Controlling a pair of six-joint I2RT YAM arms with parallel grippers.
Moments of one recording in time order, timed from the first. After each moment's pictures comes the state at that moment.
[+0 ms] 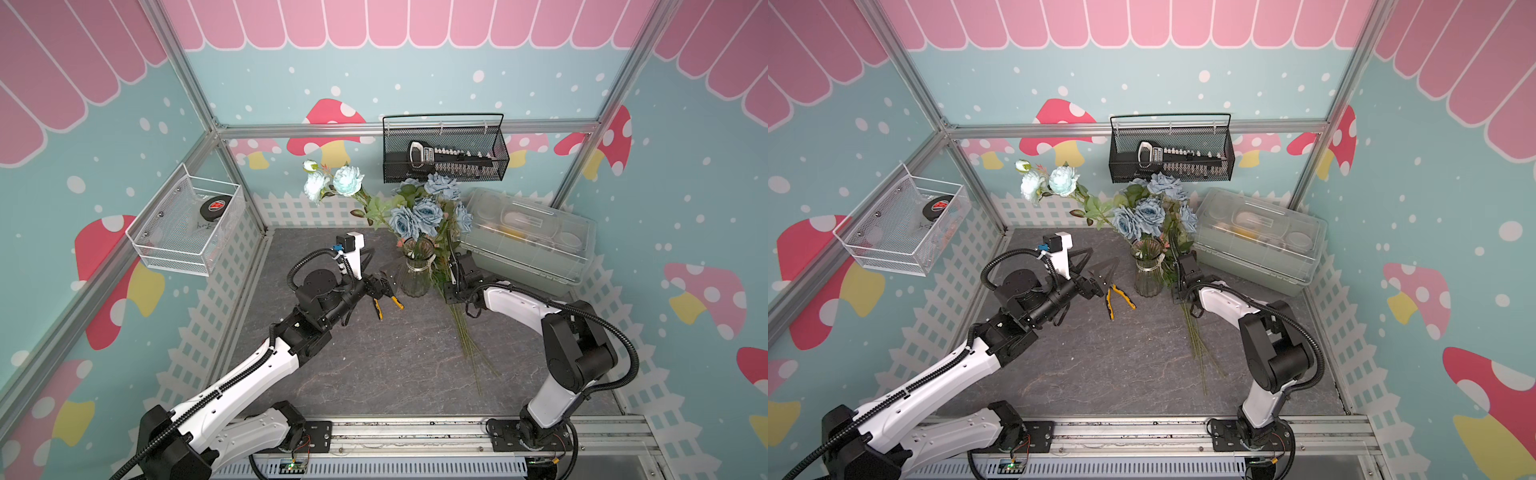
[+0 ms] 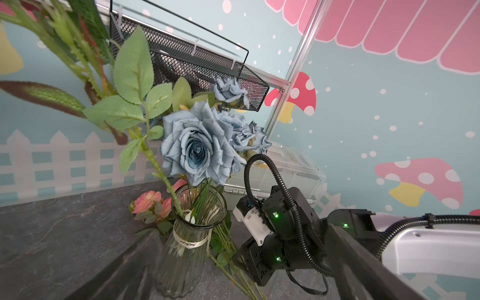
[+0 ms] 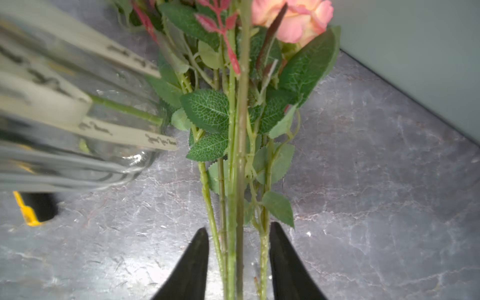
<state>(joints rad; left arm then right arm) -0.65 1.07 0.89 0.20 0.02 -0.34 0.44 1.72 1.10 -0.36 0.17 0.23</state>
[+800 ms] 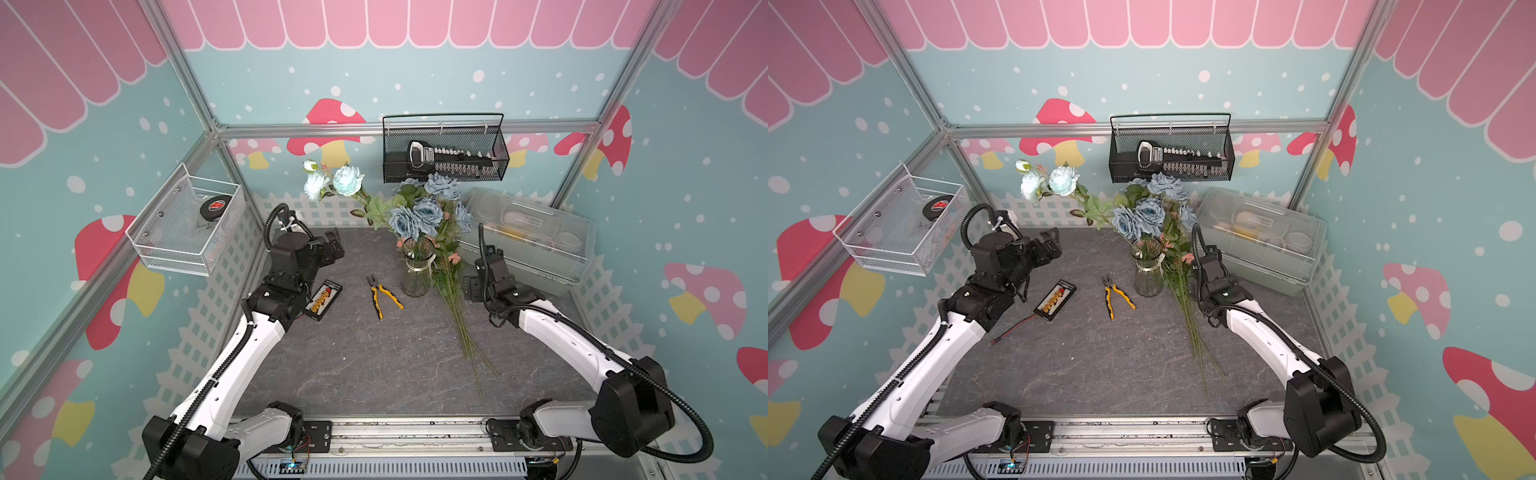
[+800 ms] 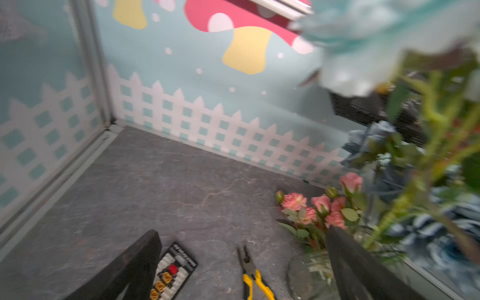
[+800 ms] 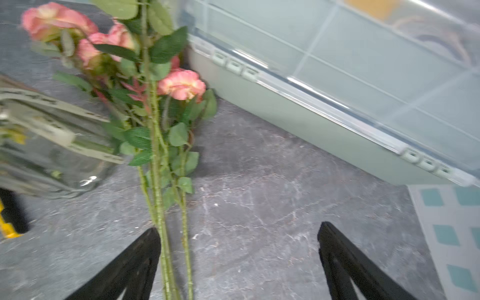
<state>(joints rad) -0.23 1.15 1.12 -0.28 -0.27 -0.42 0.40 1.31 0.93 -0.42 0.49 0.21</state>
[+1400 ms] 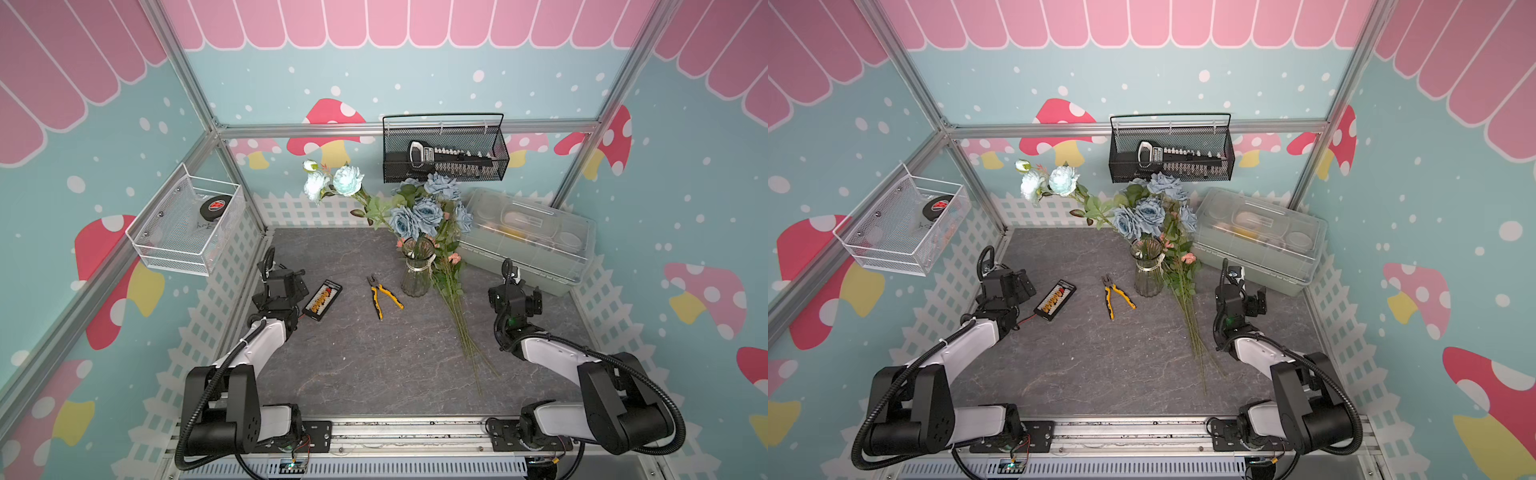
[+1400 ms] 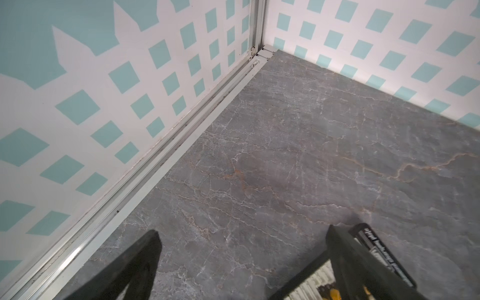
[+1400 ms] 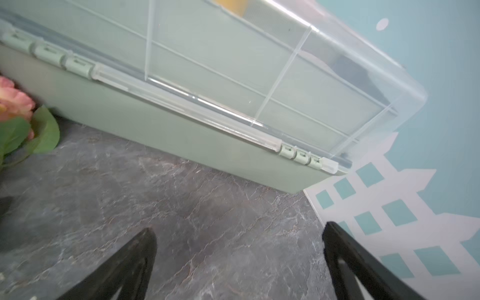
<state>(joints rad) 0.06 1.32 0.61 0.12 -0.43 -0.30 0.25 1.36 0.46 0.48 0.75 -0.13</state>
